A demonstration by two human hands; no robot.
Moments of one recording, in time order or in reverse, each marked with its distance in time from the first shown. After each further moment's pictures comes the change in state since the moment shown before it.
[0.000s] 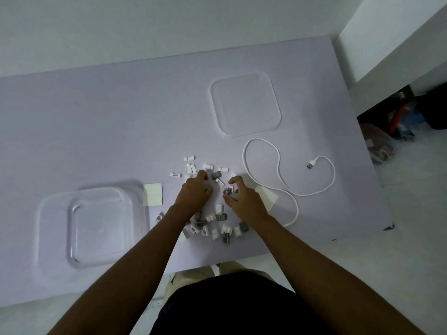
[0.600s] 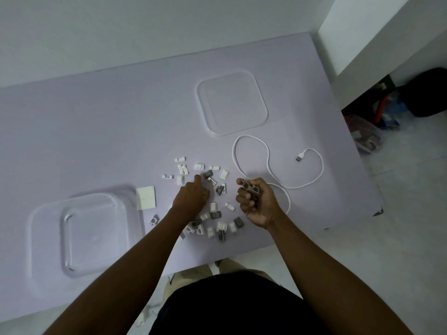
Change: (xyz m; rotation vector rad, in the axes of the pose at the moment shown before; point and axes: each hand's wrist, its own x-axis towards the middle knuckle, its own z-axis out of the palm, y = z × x) left_hand -0.007 0.005 0.017 0.171 -0.009 0.065; right_hand -0.022 0.010 -0.046 1.684 -0.302 0.458
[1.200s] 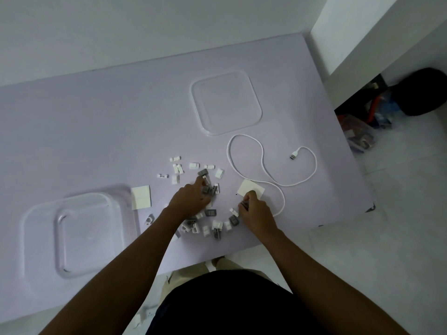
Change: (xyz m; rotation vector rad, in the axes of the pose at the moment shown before) left_hand -0.006 0.006 -0.004 -0.025 -0.180 0.041; right_hand -0.006 0.039 -0.051 -1.743 0.625 -0.381
